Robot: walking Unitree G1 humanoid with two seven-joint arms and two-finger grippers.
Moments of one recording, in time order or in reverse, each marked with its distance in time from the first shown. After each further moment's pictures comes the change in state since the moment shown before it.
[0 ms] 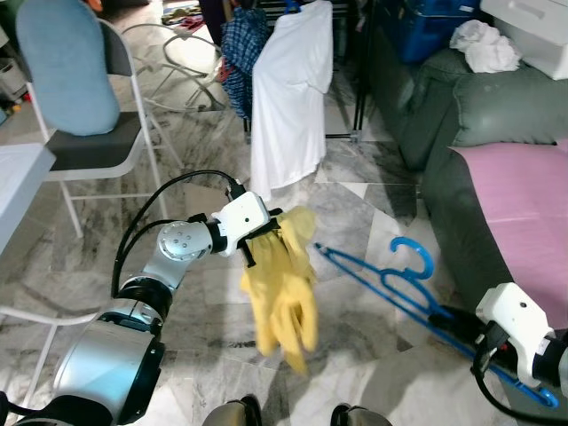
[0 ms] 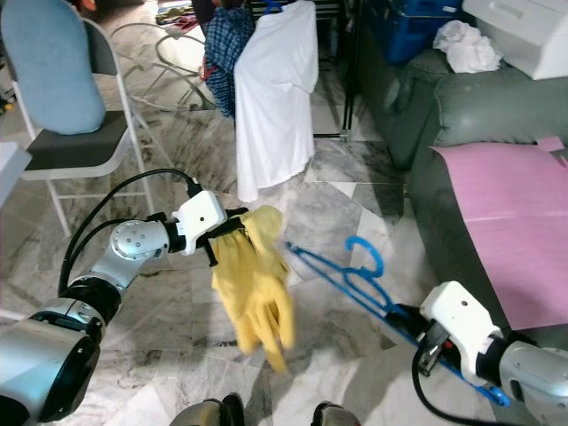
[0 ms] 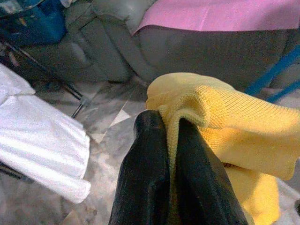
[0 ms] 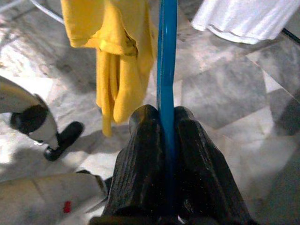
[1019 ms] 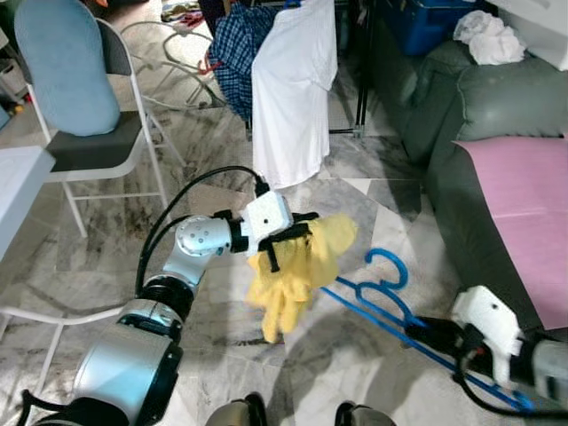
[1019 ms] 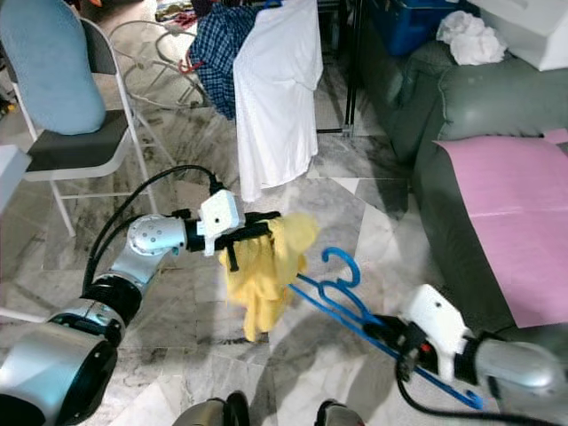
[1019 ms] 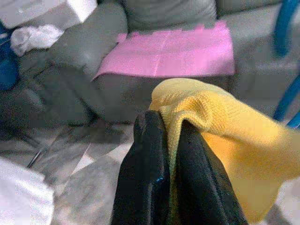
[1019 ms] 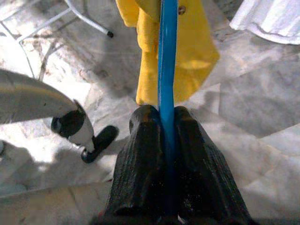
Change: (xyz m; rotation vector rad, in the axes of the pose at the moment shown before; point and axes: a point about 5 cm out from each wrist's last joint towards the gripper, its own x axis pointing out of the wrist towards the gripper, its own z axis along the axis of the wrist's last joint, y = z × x) left arm 0.021 -0.016 0.036 -0.020 -0.237 -0.199; right arm 0.028 0.009 -0.003 0.060 -0.016 0.120
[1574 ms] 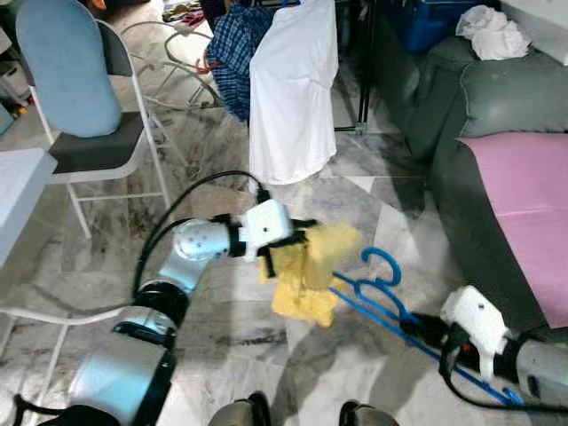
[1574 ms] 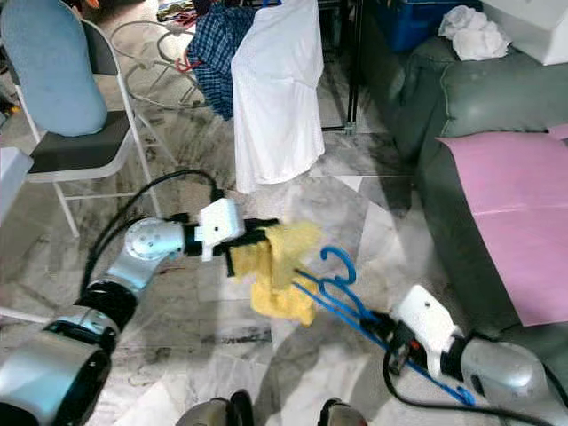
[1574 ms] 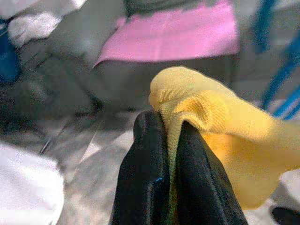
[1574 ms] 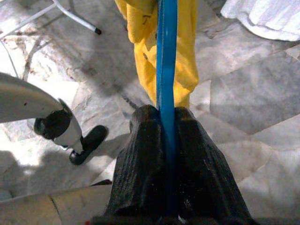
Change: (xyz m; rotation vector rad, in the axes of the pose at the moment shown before) left arm -0.011 -0.002 -0.012 0.062 0.104 0.048; right arm 0.006 0.002 -0.007 -0.034 0.024 -0.047
